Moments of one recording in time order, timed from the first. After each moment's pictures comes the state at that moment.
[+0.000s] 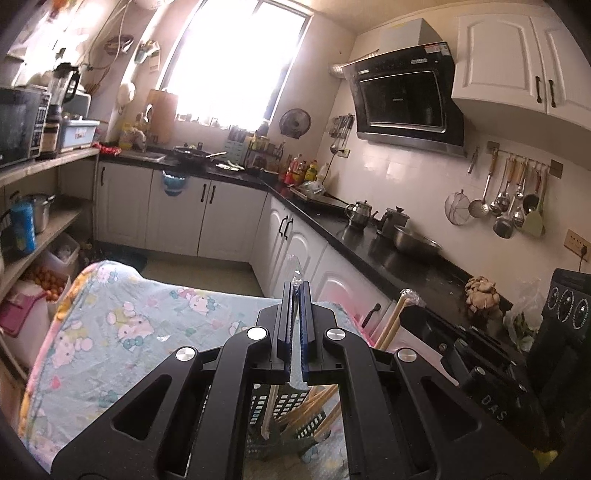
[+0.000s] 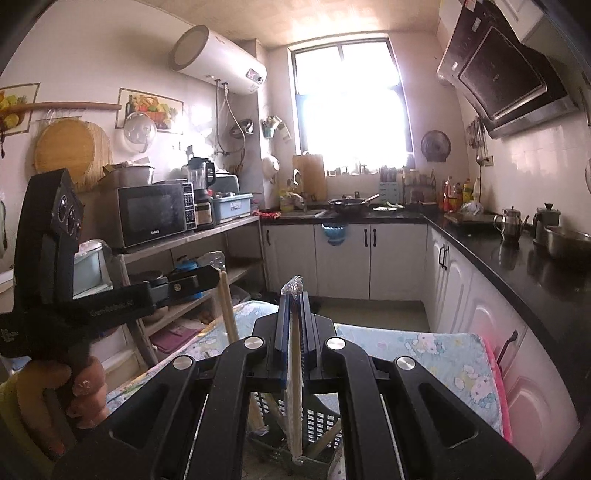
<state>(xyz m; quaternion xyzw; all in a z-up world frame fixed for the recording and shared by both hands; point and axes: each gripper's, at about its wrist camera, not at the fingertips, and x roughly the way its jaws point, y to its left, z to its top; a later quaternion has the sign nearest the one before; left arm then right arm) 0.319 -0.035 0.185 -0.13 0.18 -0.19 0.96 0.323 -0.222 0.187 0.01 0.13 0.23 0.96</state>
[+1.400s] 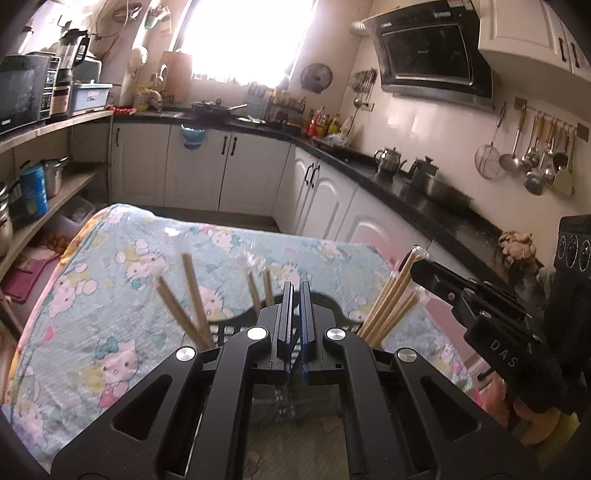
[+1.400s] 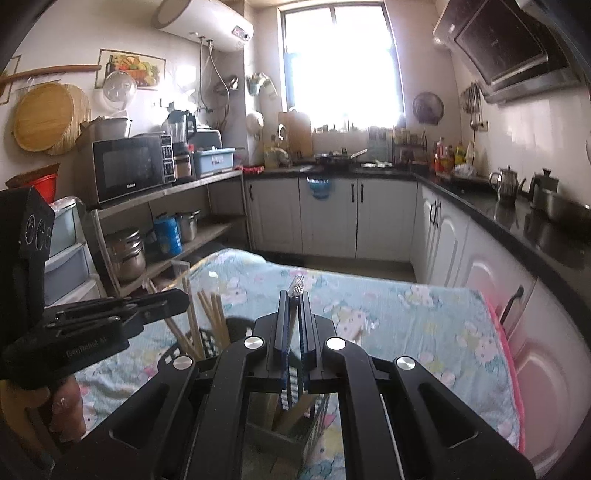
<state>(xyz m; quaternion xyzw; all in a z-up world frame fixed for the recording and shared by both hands) 0.332 -0.037 0.093 -0.10 0.26 -0.15 0.95 0.358 -0.217 0.103 -0.01 0.21 0.21 0.95</state>
